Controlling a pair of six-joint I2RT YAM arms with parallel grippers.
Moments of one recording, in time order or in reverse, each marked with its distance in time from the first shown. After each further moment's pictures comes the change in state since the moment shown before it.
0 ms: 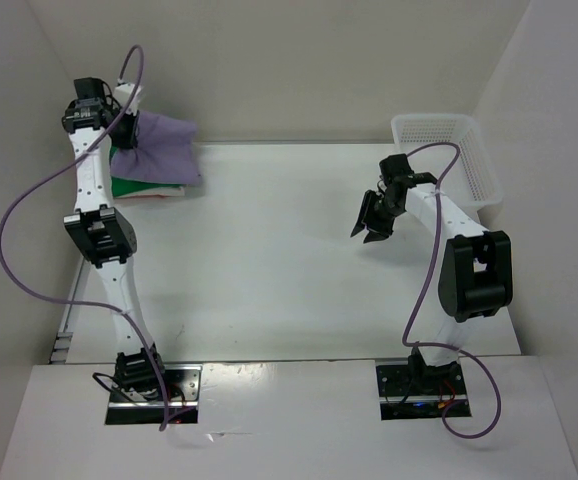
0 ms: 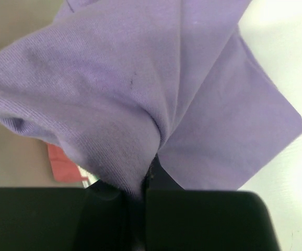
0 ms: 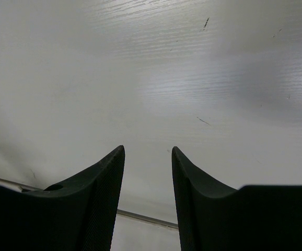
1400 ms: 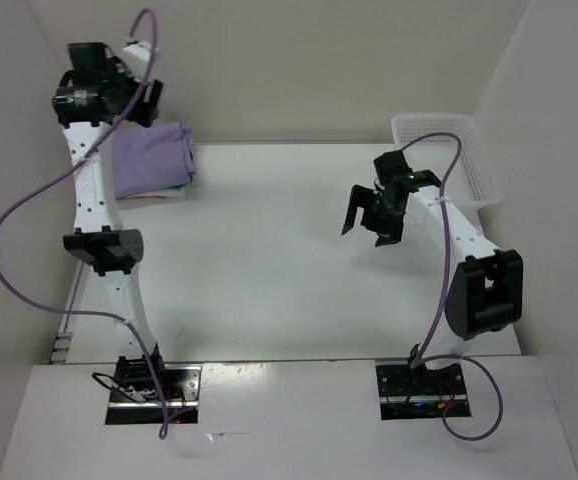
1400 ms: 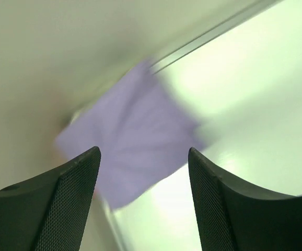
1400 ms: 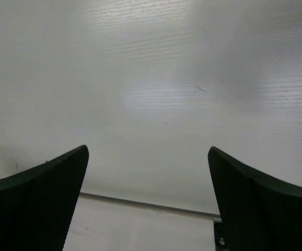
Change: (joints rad) left arm -0.043 -0.184 0.133 -0.119 0.008 0.012; right arm 0.077 -0.086 0.035 -0.117 0.084 -0.009
